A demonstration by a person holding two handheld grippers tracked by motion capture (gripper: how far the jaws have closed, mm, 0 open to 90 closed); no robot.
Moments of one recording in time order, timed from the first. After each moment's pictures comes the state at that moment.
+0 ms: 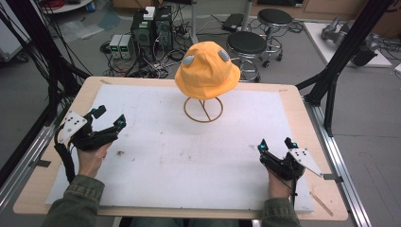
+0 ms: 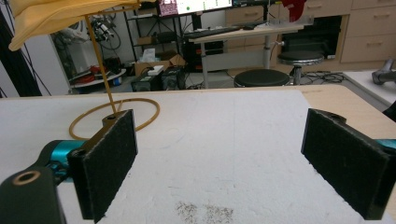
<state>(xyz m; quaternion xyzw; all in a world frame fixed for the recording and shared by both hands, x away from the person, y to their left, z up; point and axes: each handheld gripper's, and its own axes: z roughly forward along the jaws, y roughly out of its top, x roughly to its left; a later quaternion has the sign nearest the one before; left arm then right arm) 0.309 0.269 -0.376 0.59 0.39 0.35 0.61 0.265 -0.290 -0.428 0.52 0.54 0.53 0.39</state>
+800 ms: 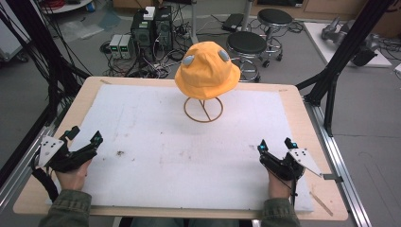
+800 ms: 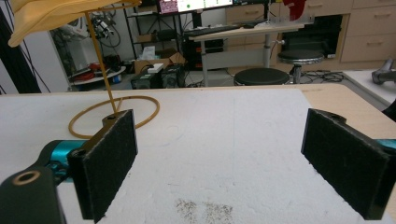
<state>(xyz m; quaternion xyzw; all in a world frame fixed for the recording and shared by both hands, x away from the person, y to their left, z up) 0.267 0.321 -0.417 0.55 0.47 0.41 0.56 0.264 -0.290 -0.428 0.52 0.55 0.53 0.39</state>
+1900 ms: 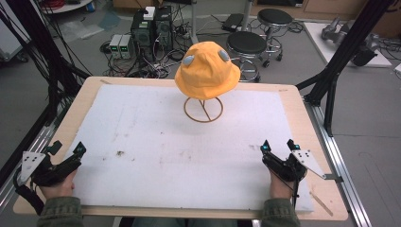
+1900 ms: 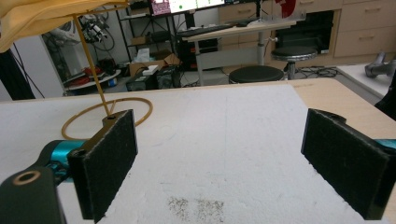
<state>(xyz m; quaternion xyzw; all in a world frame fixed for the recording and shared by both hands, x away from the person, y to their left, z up) 0.240 0.356 -0.440 0.52 0.53 0.41 0.53 0.262 -0.296 -0.431 0.54 0.53 0.53 0.39</state>
